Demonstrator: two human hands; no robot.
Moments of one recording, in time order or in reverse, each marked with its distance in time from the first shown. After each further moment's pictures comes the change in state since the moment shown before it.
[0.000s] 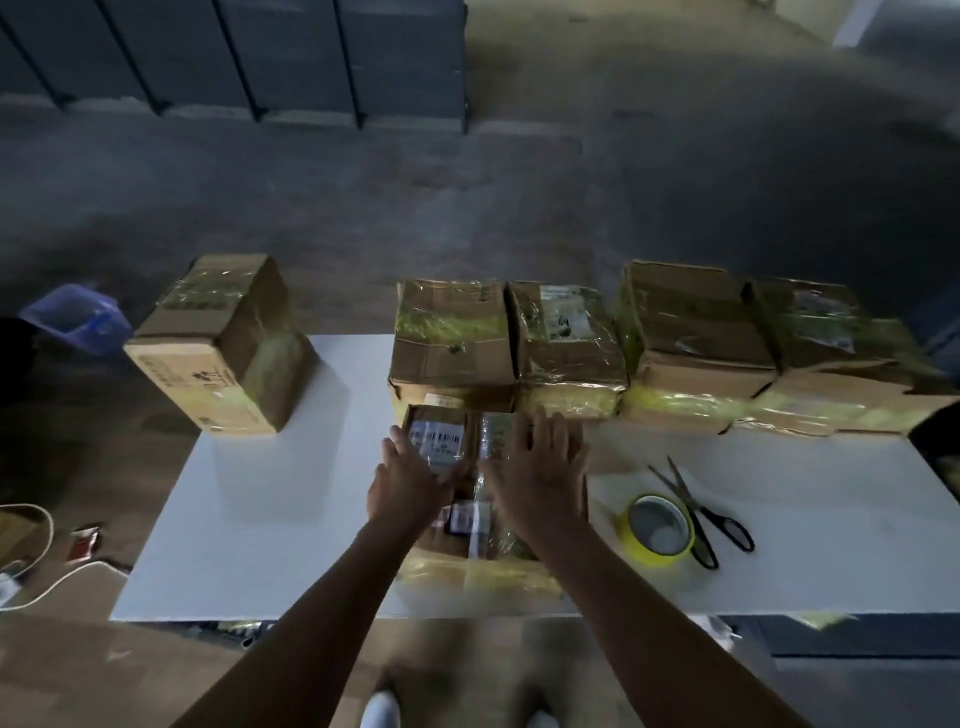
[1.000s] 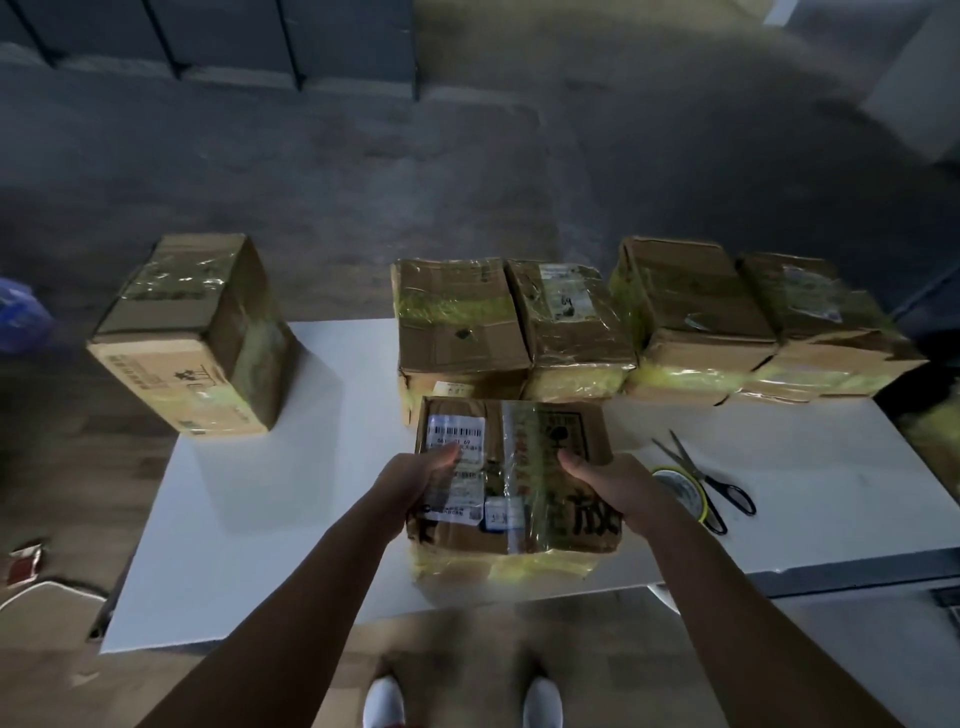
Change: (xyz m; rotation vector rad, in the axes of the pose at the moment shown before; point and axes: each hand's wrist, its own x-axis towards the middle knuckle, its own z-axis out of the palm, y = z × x) left_hand 0.041 -0.047 -0.018 -0.797 -0.609 -0.185; right_hand -0.004 0.059 0.002 0.929 -0.435 0.634
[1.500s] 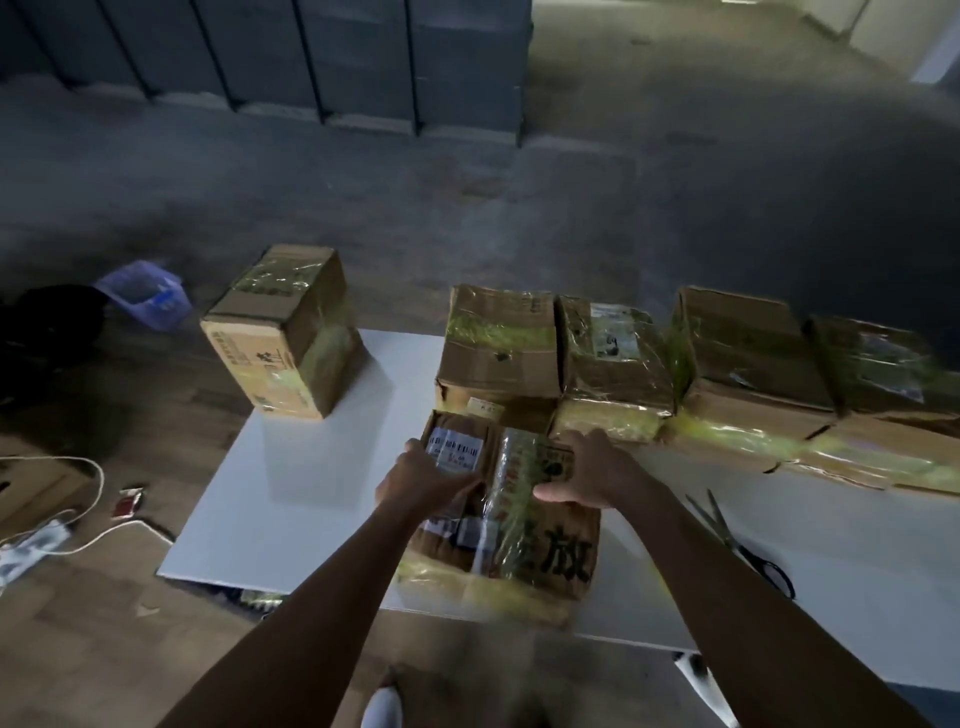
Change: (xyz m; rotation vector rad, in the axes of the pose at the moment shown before) left_hand -0.028 0.005 0.024 0.654 0.554 0.044; right_hand -0.003 -0.066 -0.005 -0.857 -0.167 -0.420
